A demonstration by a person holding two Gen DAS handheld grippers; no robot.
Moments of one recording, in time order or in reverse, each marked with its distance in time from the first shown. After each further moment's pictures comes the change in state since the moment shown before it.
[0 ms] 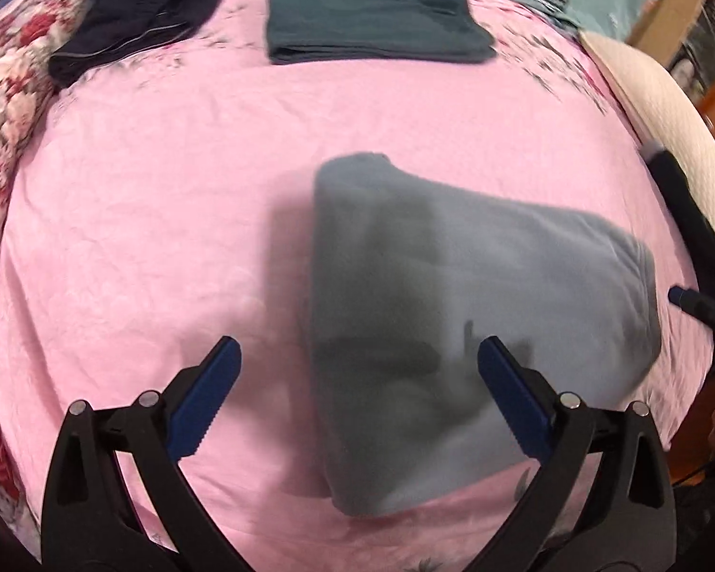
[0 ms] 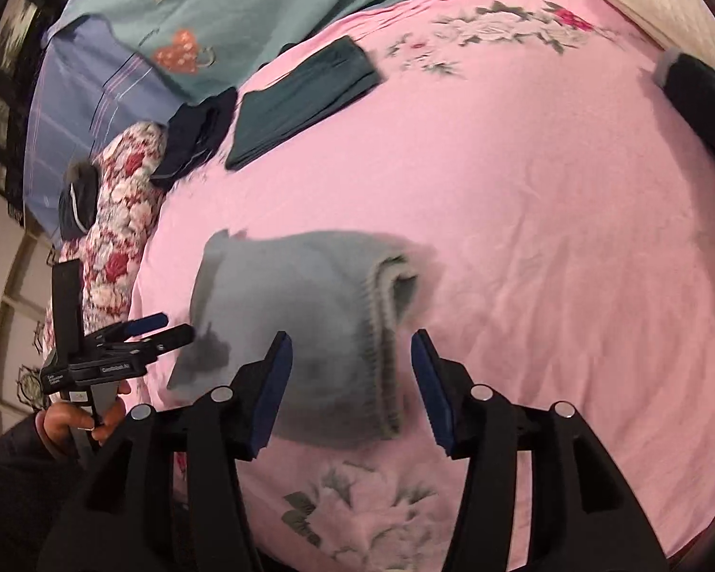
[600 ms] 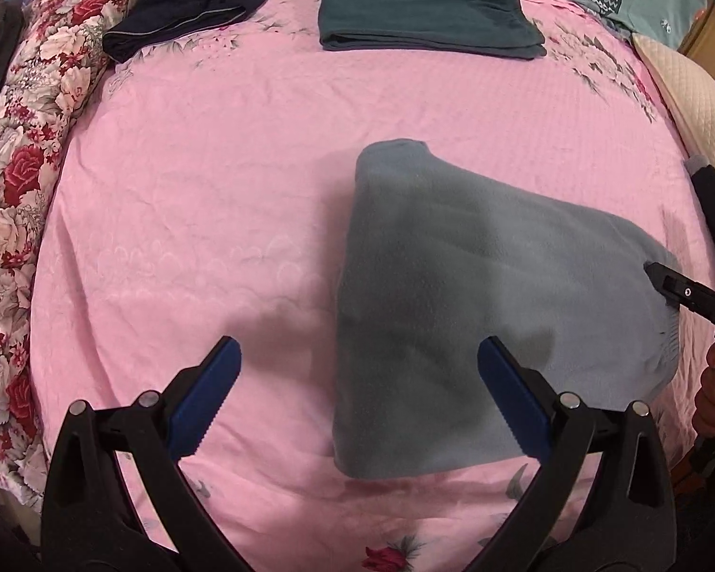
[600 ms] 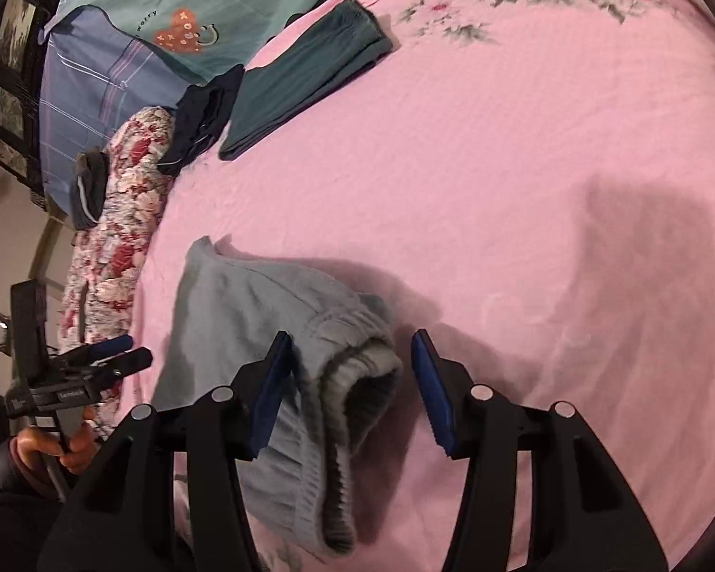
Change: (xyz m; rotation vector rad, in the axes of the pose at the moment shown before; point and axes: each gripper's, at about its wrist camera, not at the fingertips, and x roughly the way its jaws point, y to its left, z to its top) left arm -0.016 -0.005 -0.007 -0.066 0.059 0.154; right arm 0.064 -0.025 0.038 -0.039 0.106 0.158
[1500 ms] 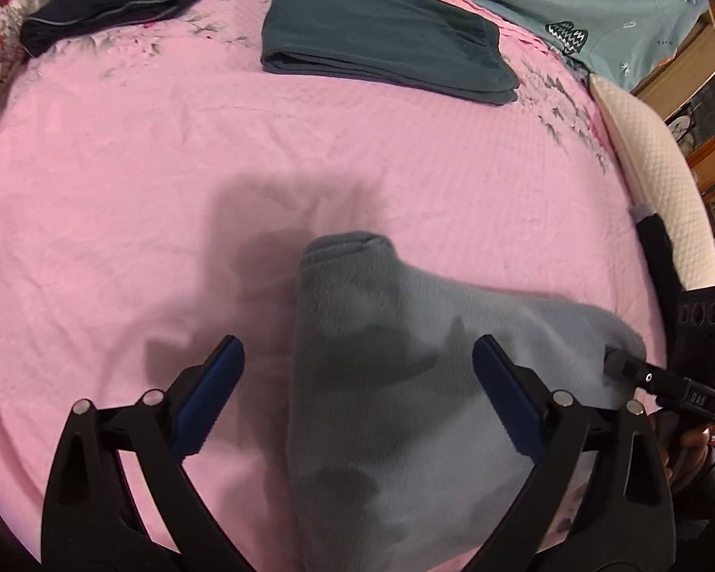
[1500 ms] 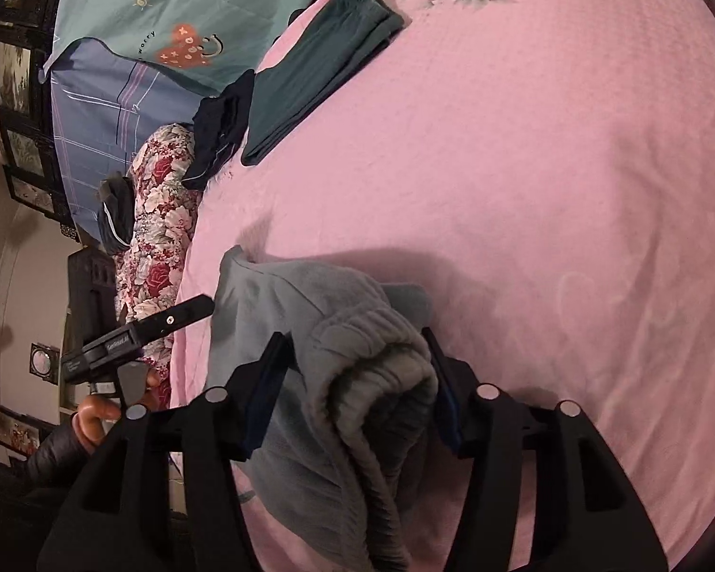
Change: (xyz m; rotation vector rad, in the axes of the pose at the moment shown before) left arm 0.051 0.017 0.063 -0.034 -0.025 -0.340; right arm 0.016 0.000 0.001 0.112 0.003 0.107
